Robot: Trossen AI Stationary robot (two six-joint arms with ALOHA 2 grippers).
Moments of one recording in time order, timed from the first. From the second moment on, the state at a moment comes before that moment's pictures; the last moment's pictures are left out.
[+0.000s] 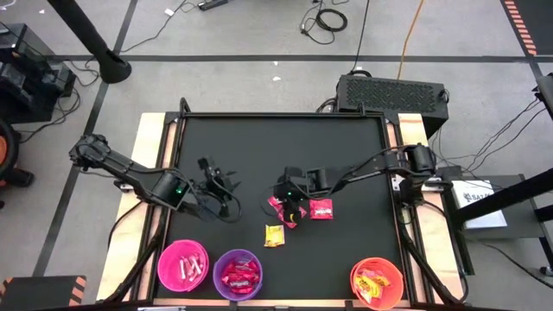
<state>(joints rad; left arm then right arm) -0.42 1.26 1.08 -0.79 -0.84 -0.31 0.06 1.87 1.22 -0.31 0.07 0.07</state>
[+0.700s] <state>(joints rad) -0.42 1.26 1.08 -0.90 -0.81 -0.39 0.18 1.92 1.22 -0.36 0.29 0.24</state>
